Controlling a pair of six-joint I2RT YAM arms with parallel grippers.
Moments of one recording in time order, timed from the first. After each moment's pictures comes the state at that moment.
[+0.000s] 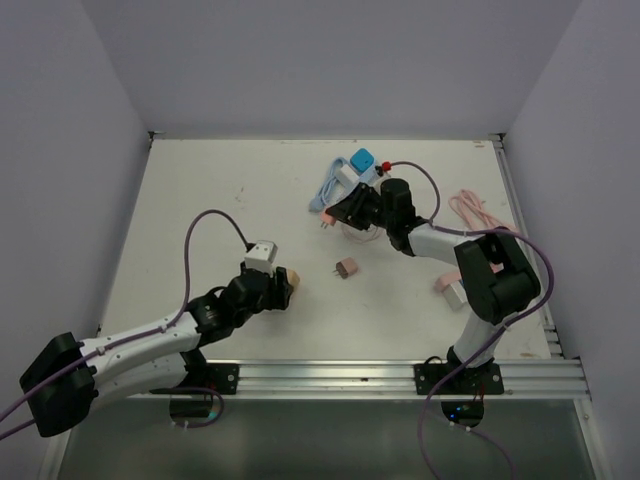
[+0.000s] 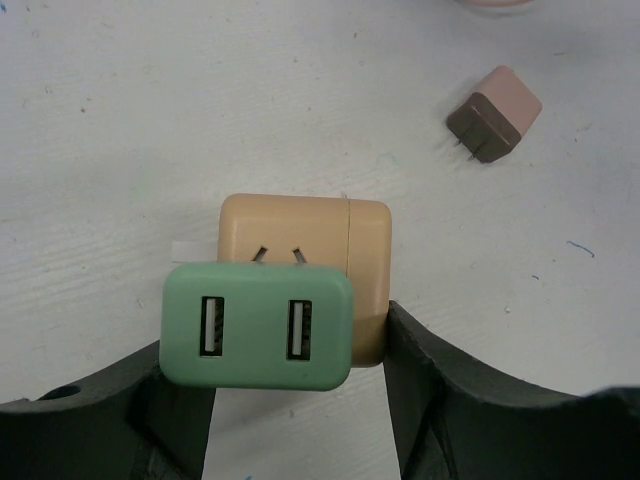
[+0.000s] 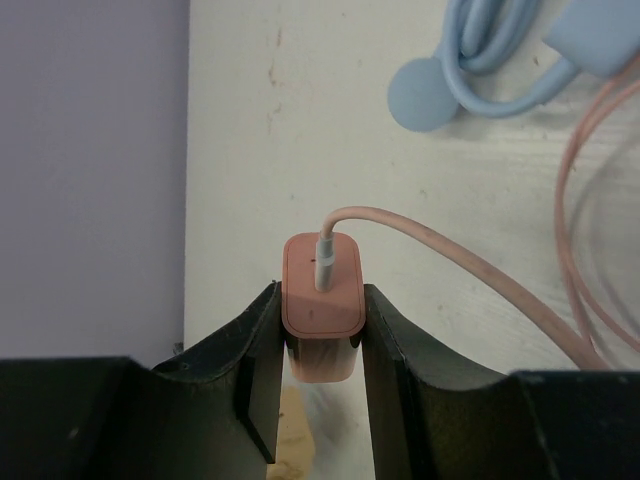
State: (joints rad) left arm -0.89 0.93 0.35 -0.04 -0.36 -0.55; right arm 0.44 1.76 0.95 0.44 -0.35 0.95
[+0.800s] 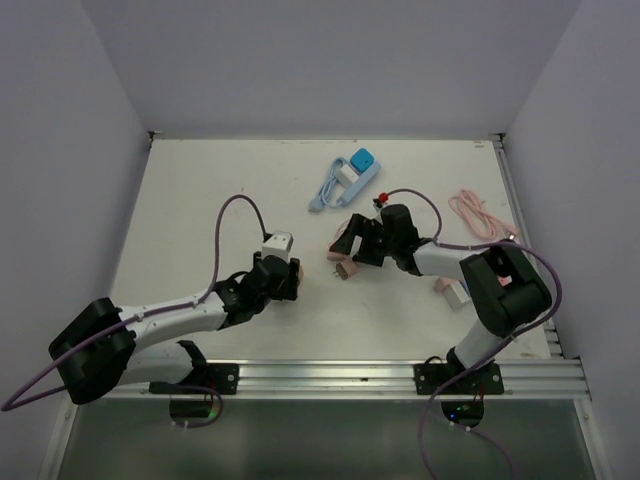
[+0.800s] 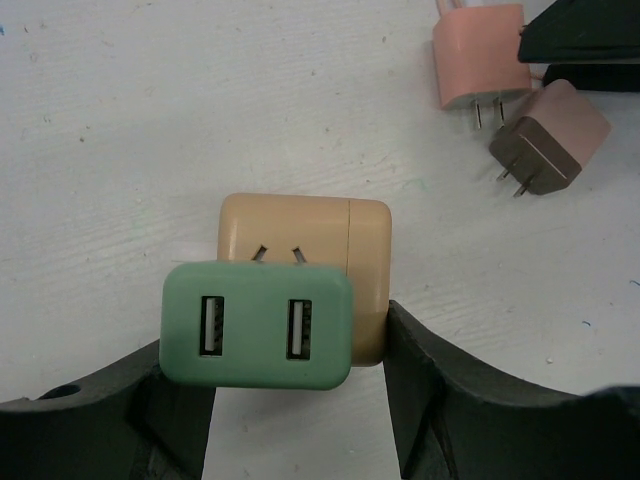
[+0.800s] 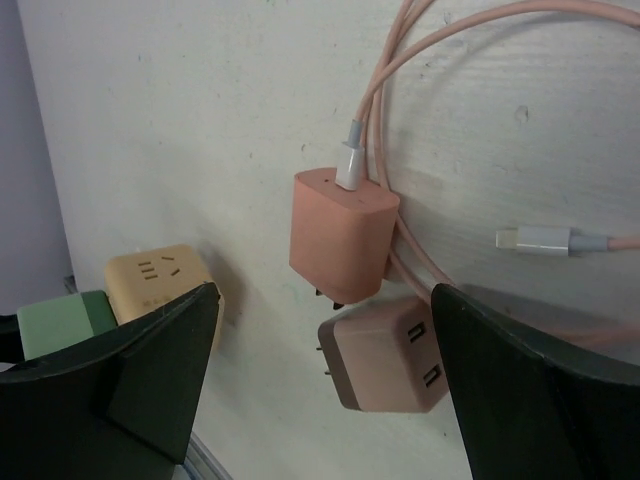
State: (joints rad) left arm -0.88 1.18 0.49 -0.01 -0.41 -0.51; right arm 0.47 1.70 0.76 0.26 -0.35 0.80
